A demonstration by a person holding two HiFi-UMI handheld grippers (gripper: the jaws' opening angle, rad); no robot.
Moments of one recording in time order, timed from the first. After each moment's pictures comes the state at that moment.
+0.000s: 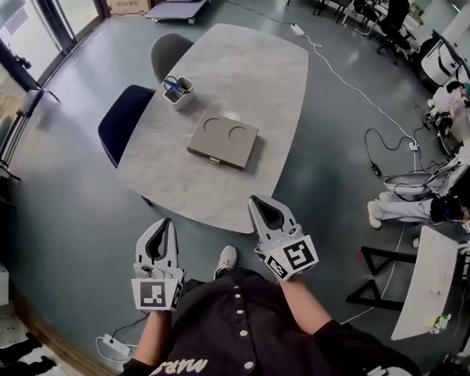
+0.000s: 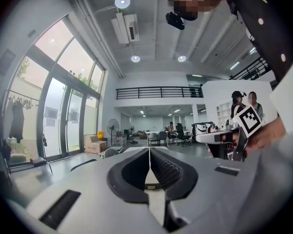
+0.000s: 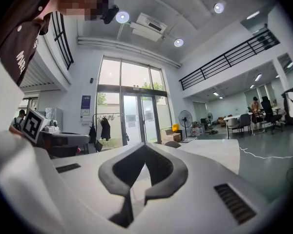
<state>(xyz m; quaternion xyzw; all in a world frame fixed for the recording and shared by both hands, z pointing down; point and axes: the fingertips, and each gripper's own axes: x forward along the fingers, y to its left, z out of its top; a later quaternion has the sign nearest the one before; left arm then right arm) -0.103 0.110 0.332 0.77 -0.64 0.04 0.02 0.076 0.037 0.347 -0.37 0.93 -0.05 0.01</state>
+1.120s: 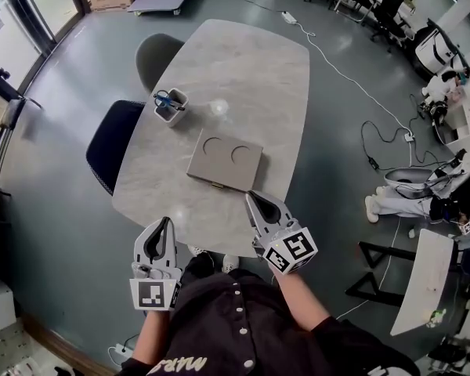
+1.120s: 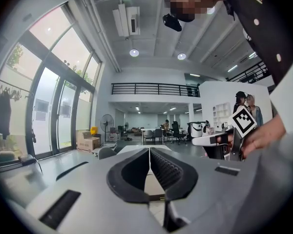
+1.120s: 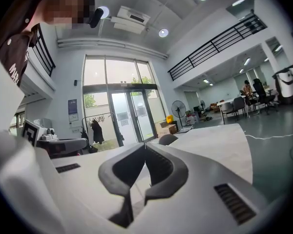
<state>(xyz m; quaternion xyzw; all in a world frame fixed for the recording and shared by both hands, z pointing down) -0.152 -0.024 0.345 0.80 -0.60 0.05 0.04 0.028 -0.093 0.376 -0.39 0.91 -0.14 0.00</state>
